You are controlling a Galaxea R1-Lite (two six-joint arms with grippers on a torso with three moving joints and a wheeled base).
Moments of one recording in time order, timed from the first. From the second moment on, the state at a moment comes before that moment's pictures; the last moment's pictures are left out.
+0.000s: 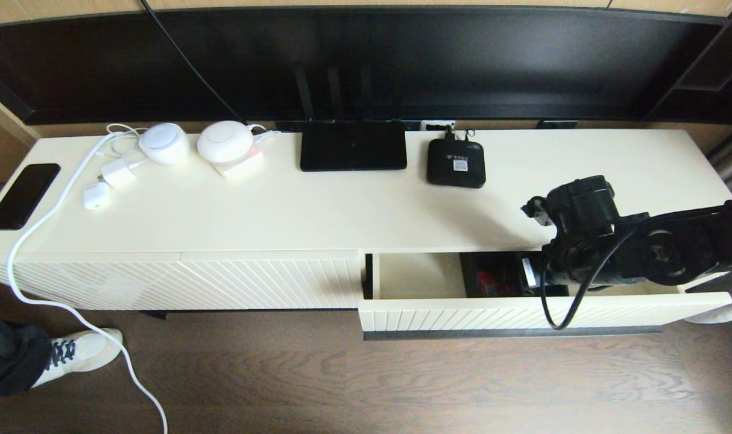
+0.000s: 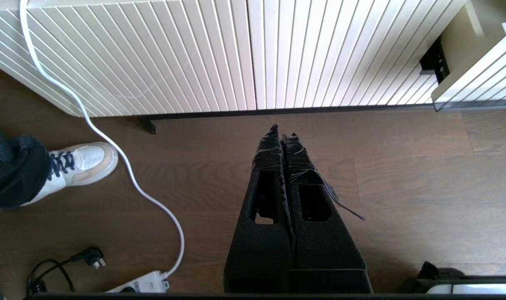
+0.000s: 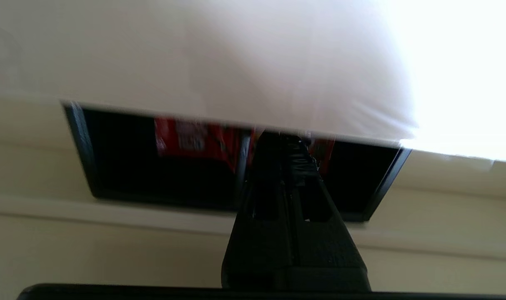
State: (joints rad) left arm 0.00 0.00 0.00 0.00 0.00 0.04; right arm 0.28 1.90 -1.18 0.00 -0.22 0.08
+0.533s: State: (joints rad) left arm 0.00 0.00 0.00 0.00 0.00 0.04; right arm 0.28 1.86 -1.21 0.27 -0.23 0.10
